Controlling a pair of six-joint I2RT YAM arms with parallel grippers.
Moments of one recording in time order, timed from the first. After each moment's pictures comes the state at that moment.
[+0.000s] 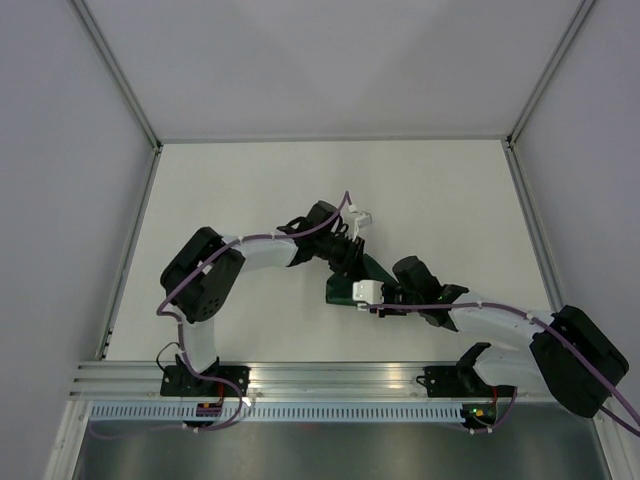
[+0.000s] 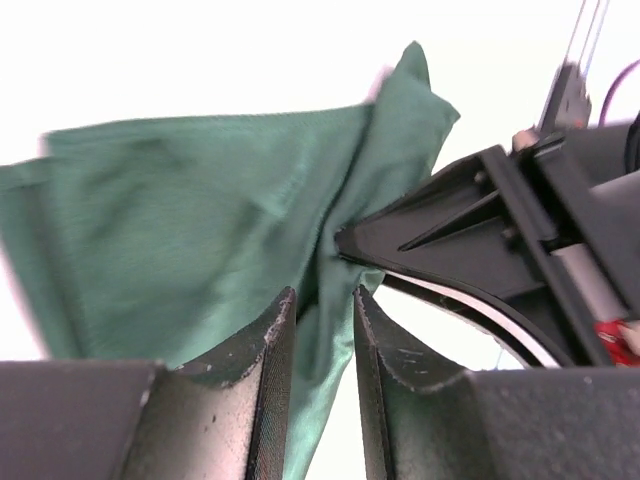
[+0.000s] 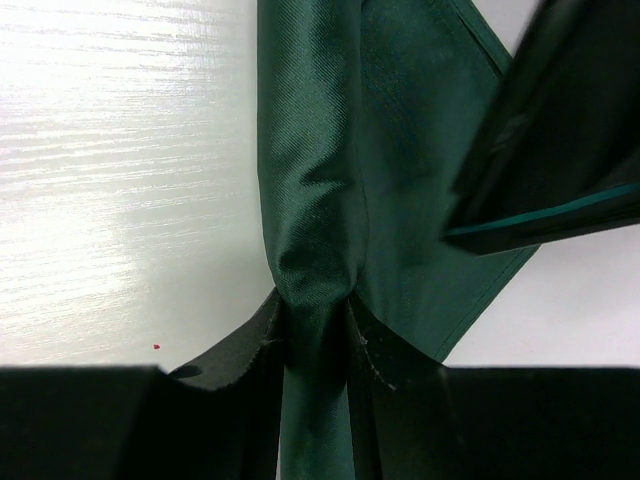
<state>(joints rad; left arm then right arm) -0.75 1.93 1.12 0.01 0.69 -0.27 0.71 1.19 0.39 -0.04 -0.27 -0.82</state>
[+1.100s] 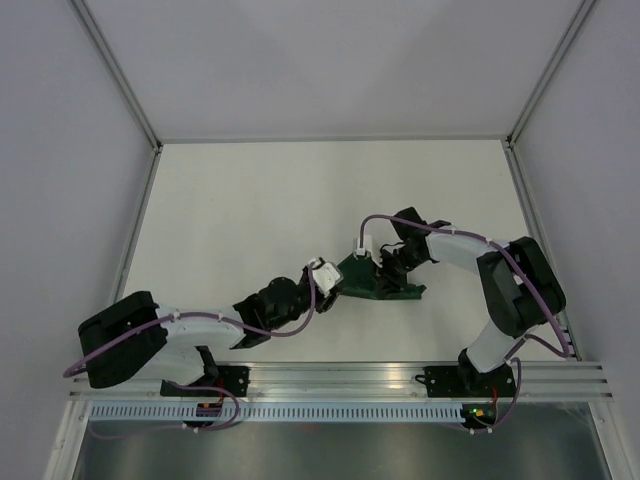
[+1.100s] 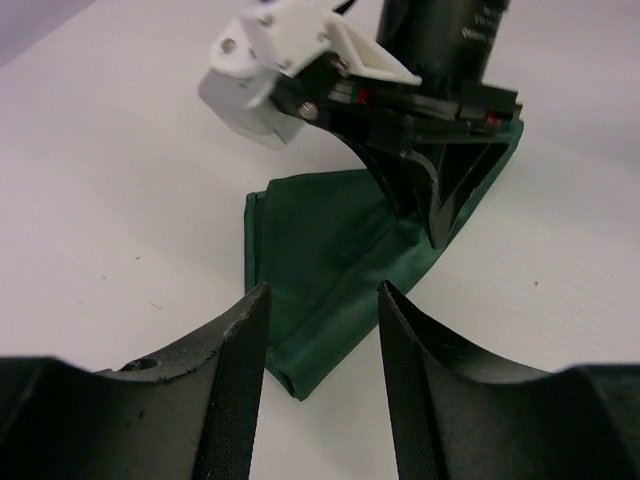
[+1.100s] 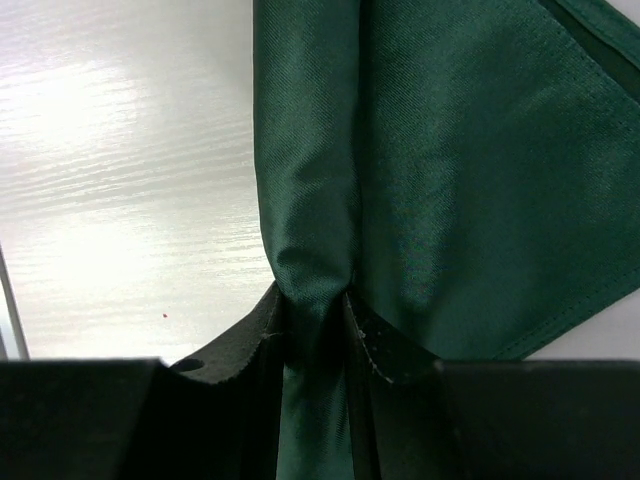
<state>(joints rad) -1.05 1.28 0.37 0.76 -0.16 0.09 0.43 1.66 0.88 -0.56 -0.67 -0.87</state>
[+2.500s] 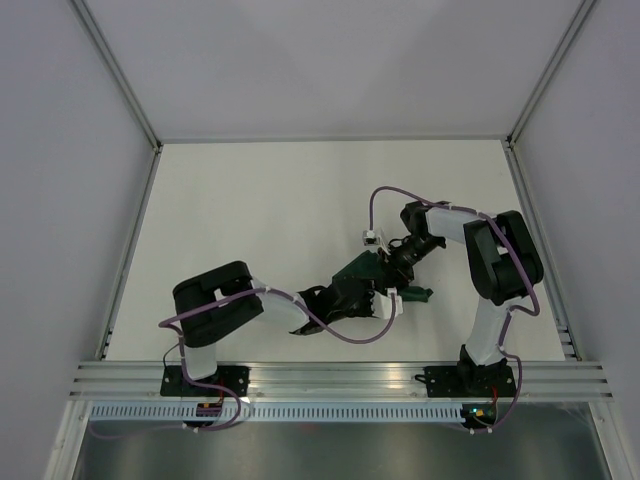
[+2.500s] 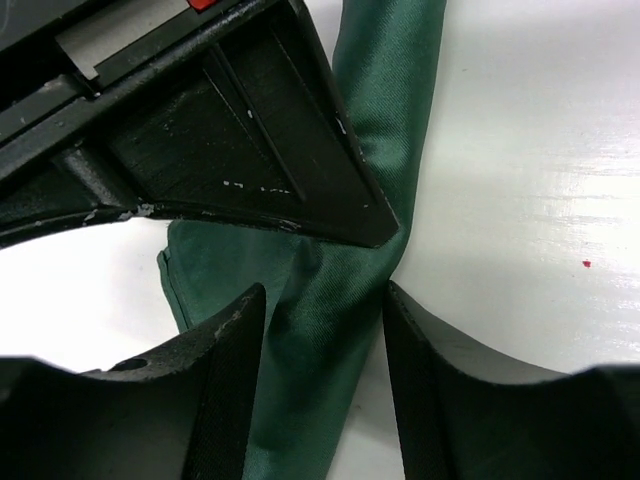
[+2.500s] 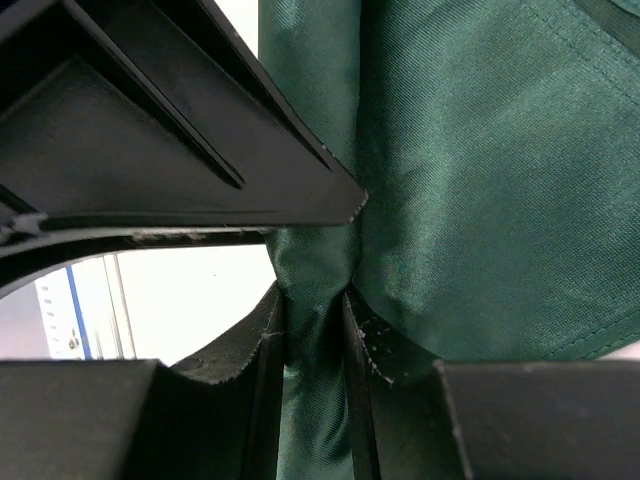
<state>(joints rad) -1.17 1.86 0.75 0.62 -0.12 0.60 0.29 1.91 1.10 -0.93 -0.84 -0.99</state>
